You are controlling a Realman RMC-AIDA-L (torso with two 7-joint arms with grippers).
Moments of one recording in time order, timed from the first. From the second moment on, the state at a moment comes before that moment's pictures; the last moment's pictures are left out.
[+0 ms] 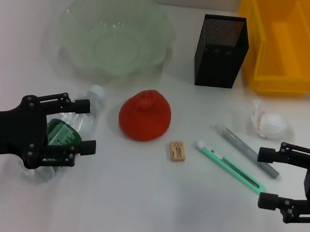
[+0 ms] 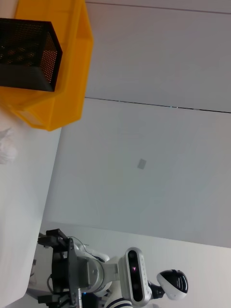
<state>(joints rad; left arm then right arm) -0.41 -2.02 0.53 0.52 2.02 1.88 -1.02 0.43 2.00 -0.51 -0.58 -2.14 -2.02 1.17</state>
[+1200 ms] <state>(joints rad) -0.43 -2.04 0.54 0.53 2.02 1.85 -1.05 0.85 2.01 -1.05 -1.15 -2.32 -1.80 2.32</state>
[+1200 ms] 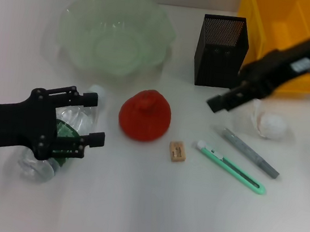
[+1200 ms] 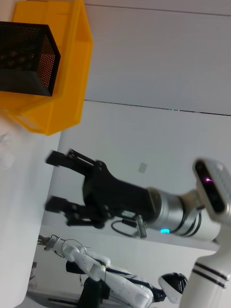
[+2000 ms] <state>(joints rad) -0.44 -2.05 0.54 0.53 2.02 1.84 -1.04 1.08 2.09 -1.50 -0.71 -2.30 -1.20 2.43</state>
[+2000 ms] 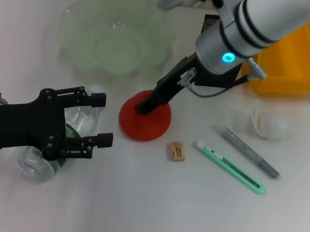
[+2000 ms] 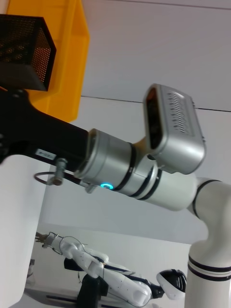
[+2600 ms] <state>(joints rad) -0.45 -2.06 0.54 0.53 2.02 1.85 -1.04 1.08 2.09 -1.59 -0.67 -2.24 -1.14 2.43</state>
